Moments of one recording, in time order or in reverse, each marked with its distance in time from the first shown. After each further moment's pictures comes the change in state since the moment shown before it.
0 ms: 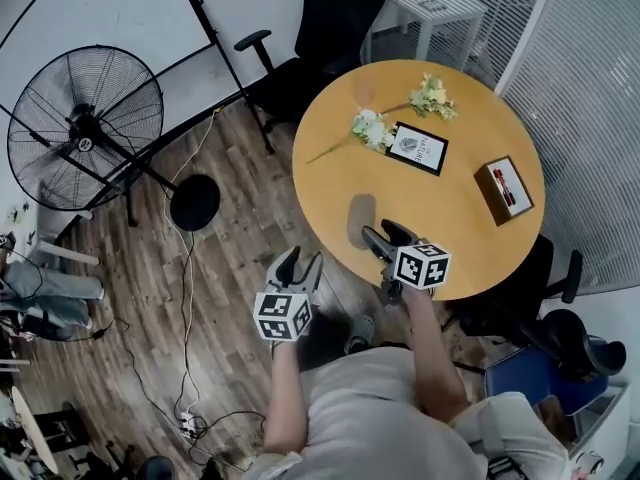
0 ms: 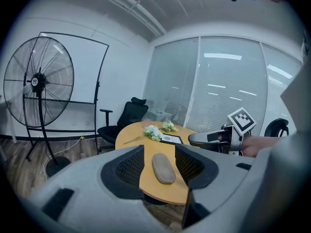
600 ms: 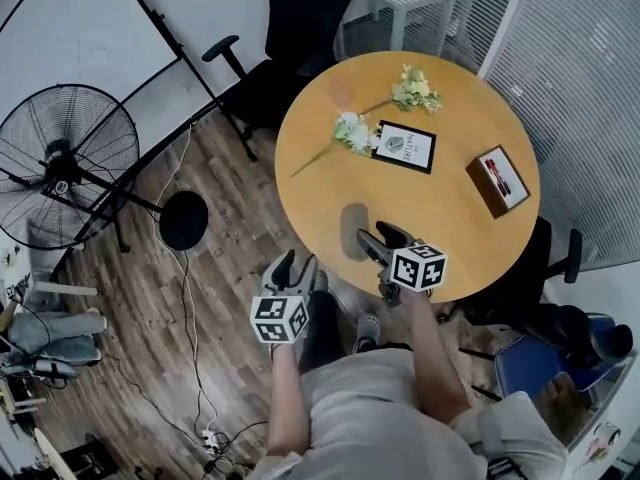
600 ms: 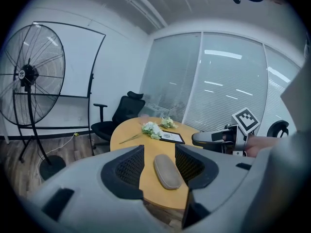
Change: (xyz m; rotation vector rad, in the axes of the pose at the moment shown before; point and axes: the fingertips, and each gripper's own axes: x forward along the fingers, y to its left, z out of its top) left arm 0.054 0.029 0.006 -0.010 0.061 -0.062; right arm 0.027 -0.027 0.013 0.054 -0.018 -0.063
